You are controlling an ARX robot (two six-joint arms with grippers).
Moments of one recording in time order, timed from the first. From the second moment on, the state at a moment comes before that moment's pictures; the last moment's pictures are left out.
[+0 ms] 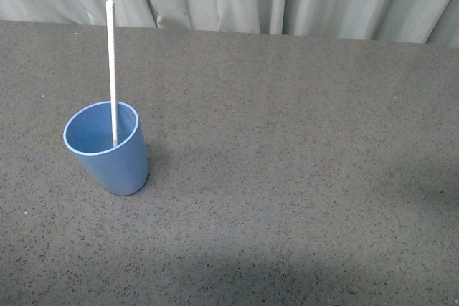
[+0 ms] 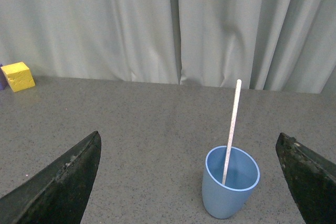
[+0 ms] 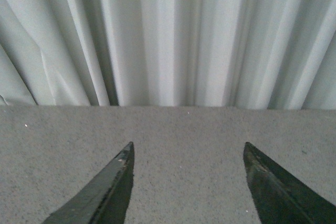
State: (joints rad) left arm 0.00 0.00 0.02 0.00 0.00 0.00; right arm 0.00 1.32 0.19 1.12 0.00 0.01
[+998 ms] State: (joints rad) left arm 0.00 0.00 0.02 0.00 0.00 0.00; right arm 0.00 0.54 0.00 0.53 0.00 0.00
